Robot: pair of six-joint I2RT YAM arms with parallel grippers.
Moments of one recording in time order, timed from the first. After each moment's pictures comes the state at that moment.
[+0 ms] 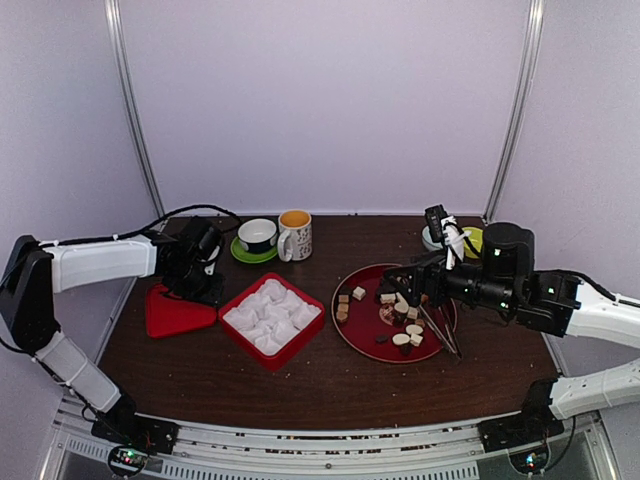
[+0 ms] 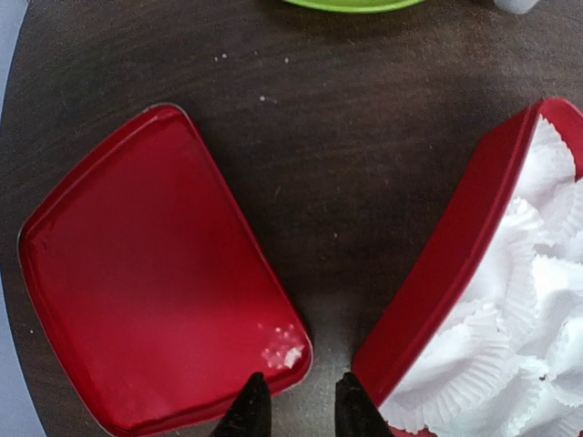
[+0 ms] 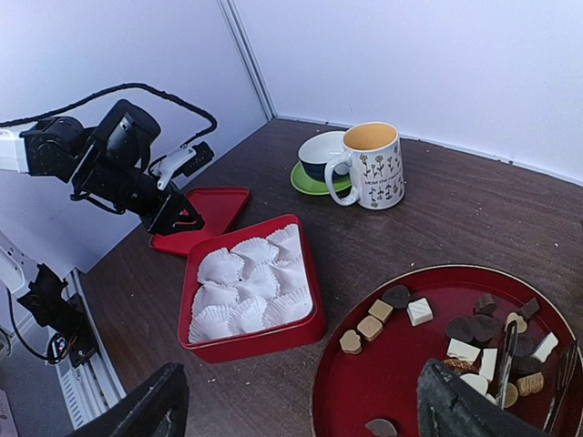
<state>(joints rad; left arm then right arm) -0.53 1.53 1.00 -0.62 -0.23 -0.32 0.89 0.97 0.75 -0.06 0.05 0.32</state>
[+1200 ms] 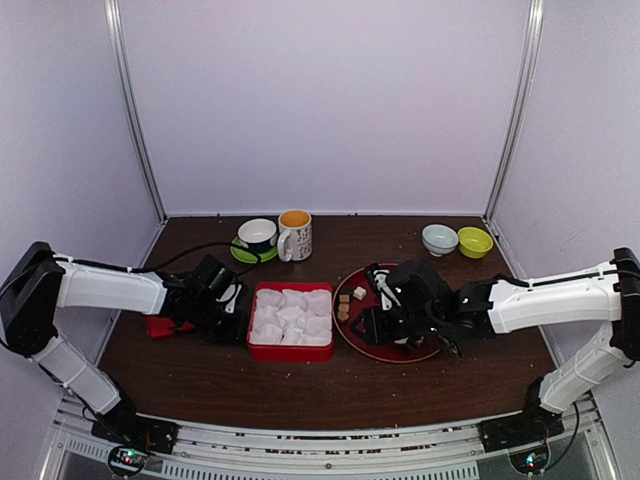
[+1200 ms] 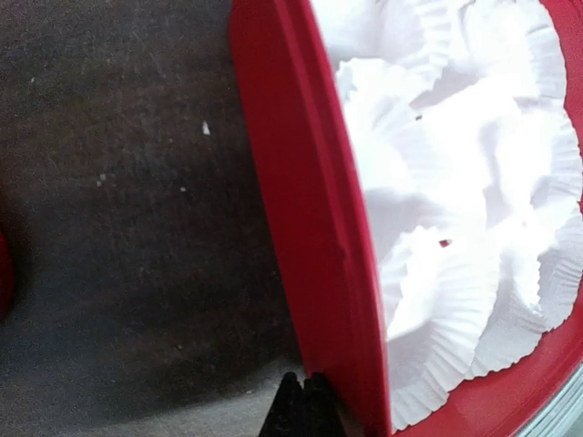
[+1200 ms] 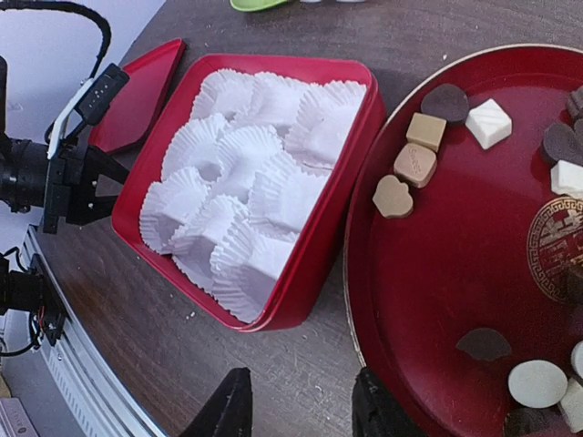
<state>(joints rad) -0.68 1.52 0.75 -0.34 0.14 -0.53 1.02 1.44 0.83 -0.12 0.07 0.66</state>
